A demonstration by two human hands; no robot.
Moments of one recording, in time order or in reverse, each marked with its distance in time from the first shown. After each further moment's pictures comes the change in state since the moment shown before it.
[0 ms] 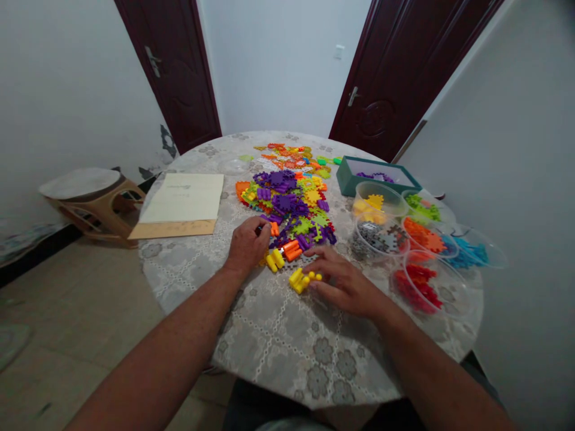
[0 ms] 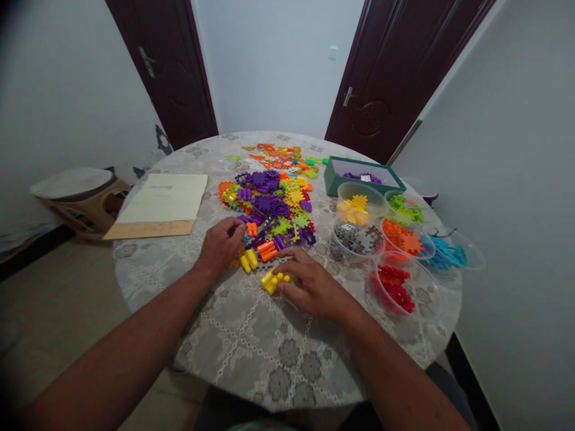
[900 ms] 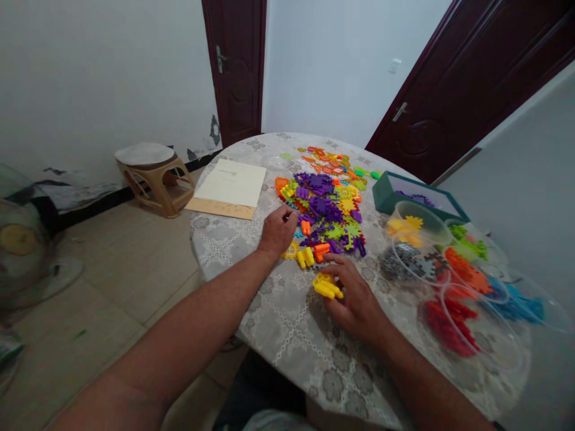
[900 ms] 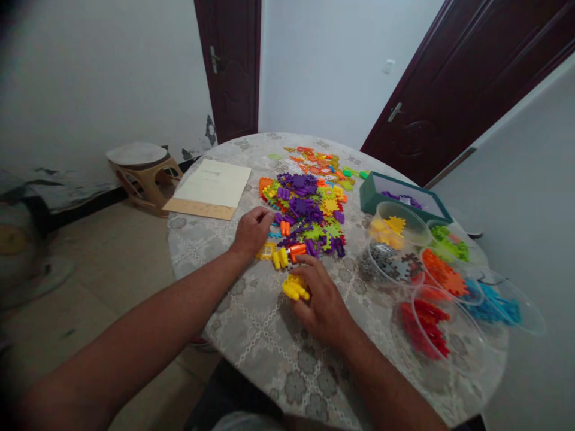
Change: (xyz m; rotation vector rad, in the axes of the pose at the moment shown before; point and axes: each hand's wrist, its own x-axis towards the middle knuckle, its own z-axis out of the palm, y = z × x) left_hand 0.004 -0.004 -0.002 -0.228 0.182 -0.210; right_hand 0.006 -0.017 0.040 -0.075 0.108 -0.021
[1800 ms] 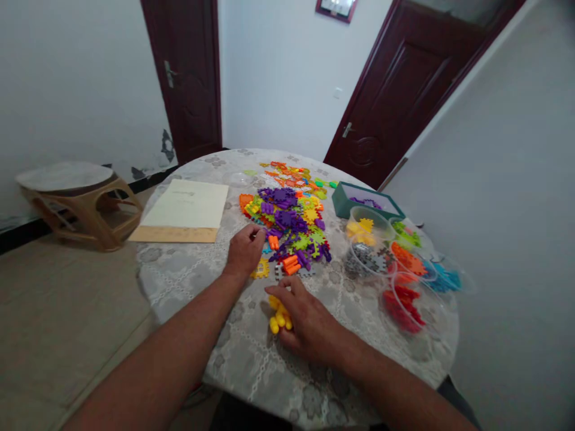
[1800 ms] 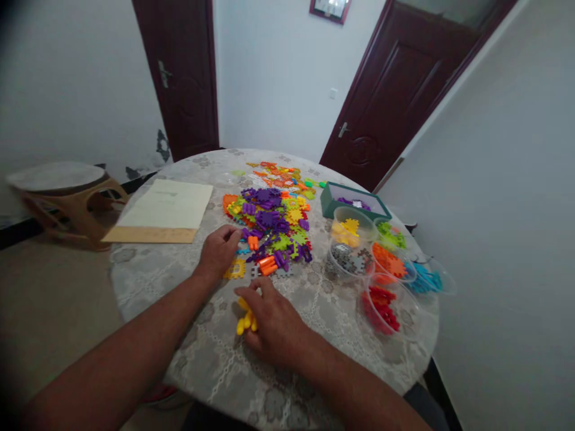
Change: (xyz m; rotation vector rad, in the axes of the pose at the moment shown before) left_hand 0.006 -0.003 -0.002 0.026 -0.053 0.012; right_hand 0.014 -0.042 0.013 -0.041 -0.259 0.144
